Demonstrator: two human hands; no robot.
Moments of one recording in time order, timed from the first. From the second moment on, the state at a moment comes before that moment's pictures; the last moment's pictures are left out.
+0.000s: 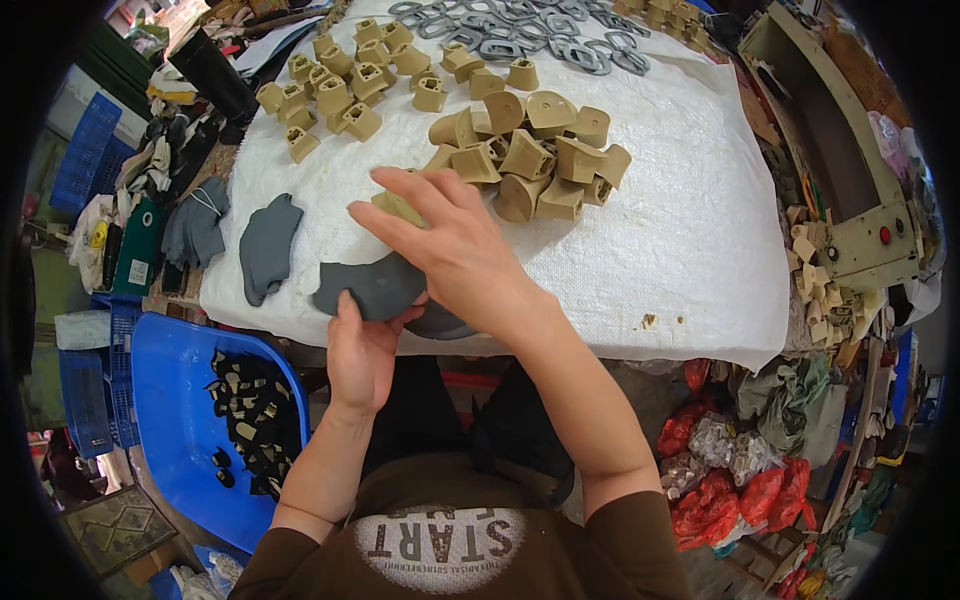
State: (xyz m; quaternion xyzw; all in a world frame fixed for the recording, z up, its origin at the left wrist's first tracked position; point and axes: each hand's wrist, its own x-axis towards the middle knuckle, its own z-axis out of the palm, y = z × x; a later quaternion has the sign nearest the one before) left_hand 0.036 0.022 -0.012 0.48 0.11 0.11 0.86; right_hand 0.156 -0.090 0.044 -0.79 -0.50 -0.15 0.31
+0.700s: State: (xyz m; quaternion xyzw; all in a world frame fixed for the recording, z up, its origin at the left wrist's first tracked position) left_hand 0.031 0.019 -0.007 0.45 0.09 0.15 0.88; right_hand 0.127 -0.177 -0.026 -0.82 -0.24 -0.17 0.50
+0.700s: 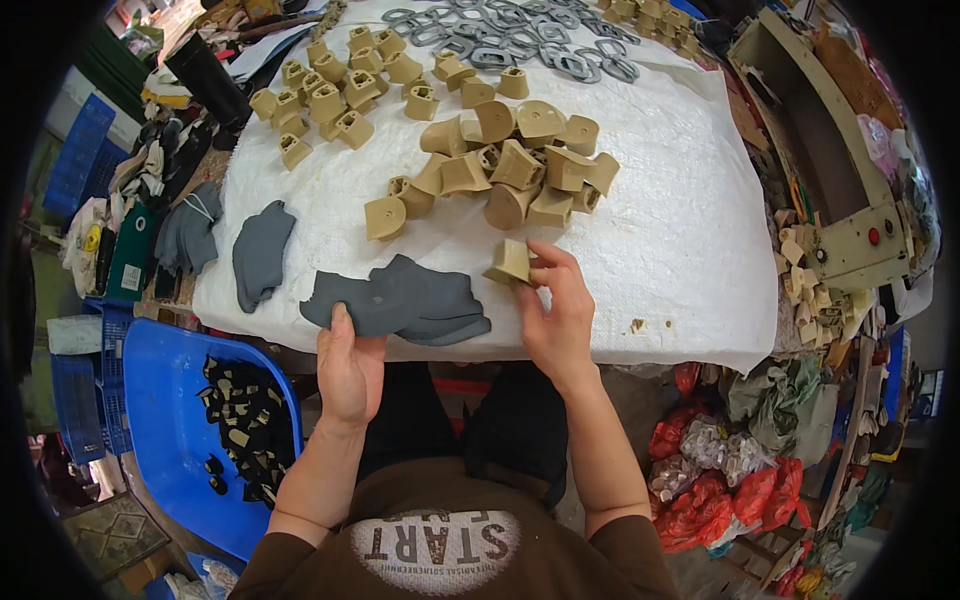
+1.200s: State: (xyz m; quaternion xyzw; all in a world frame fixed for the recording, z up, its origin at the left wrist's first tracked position) left_hand 0.018 -0.013 0.001 0.38 0.08 -0.02 0.92; right_hand 0.090 -0.202 0.001 -0.84 -0.14 -0.10 0.52
